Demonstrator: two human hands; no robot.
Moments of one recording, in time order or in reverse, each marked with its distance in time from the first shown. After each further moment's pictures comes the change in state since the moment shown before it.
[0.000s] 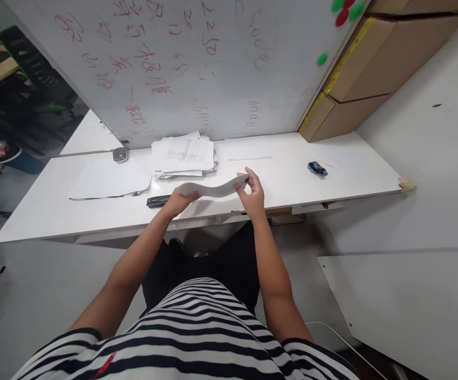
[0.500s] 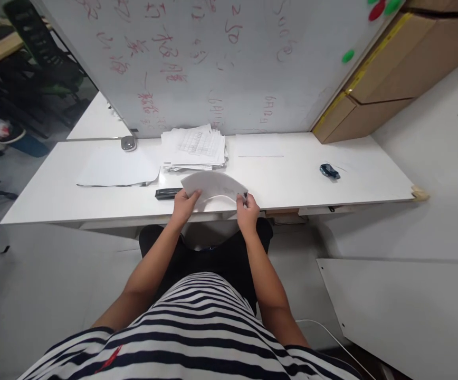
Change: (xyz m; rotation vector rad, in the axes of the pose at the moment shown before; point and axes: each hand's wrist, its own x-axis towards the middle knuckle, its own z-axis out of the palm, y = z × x) left_hand -0.022 -0.038 0.012 -0.067 0.363 -0.014; right_hand -0.049 -0.006 0.044 -0.212 0.206 0.240
